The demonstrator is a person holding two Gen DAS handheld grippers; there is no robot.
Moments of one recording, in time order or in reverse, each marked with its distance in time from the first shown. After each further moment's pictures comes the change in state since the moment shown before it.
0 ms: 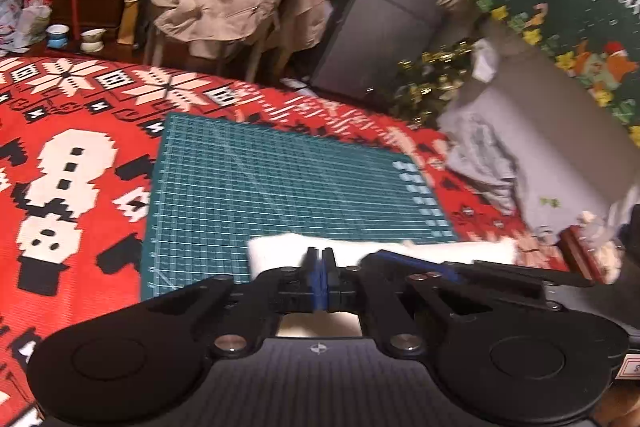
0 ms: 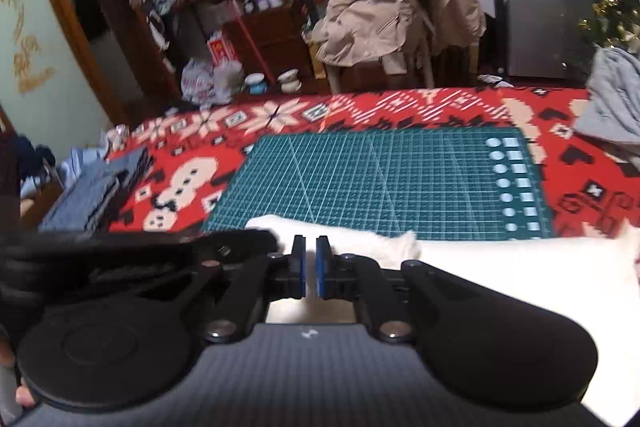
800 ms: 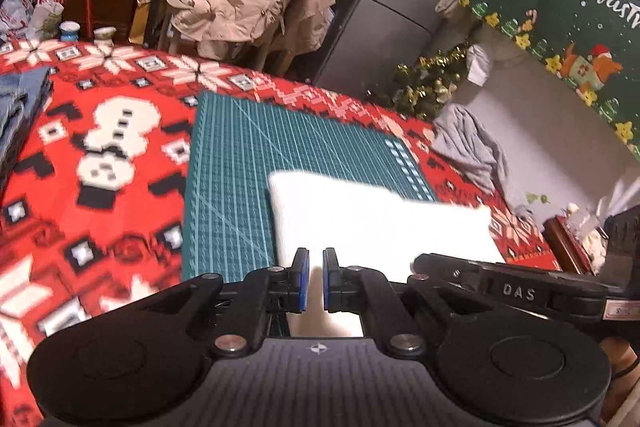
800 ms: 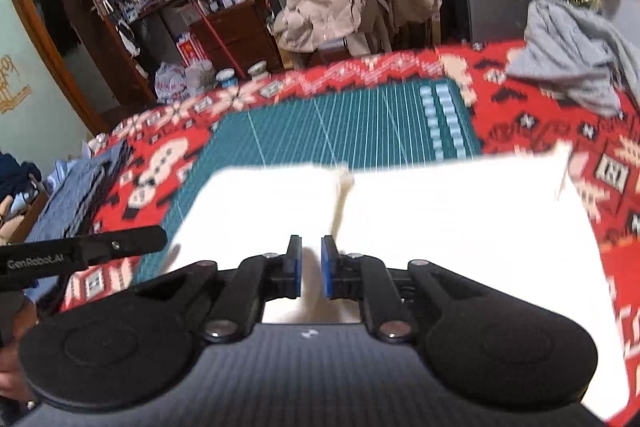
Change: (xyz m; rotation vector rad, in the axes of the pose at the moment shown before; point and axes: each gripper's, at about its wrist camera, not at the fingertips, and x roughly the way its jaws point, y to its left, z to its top) left arm -0.064 0.002 -0.047 -0.011 -0.013 -0.023; right arm -0.053 -0.026 -0.044 0.113 0.030 -0.042
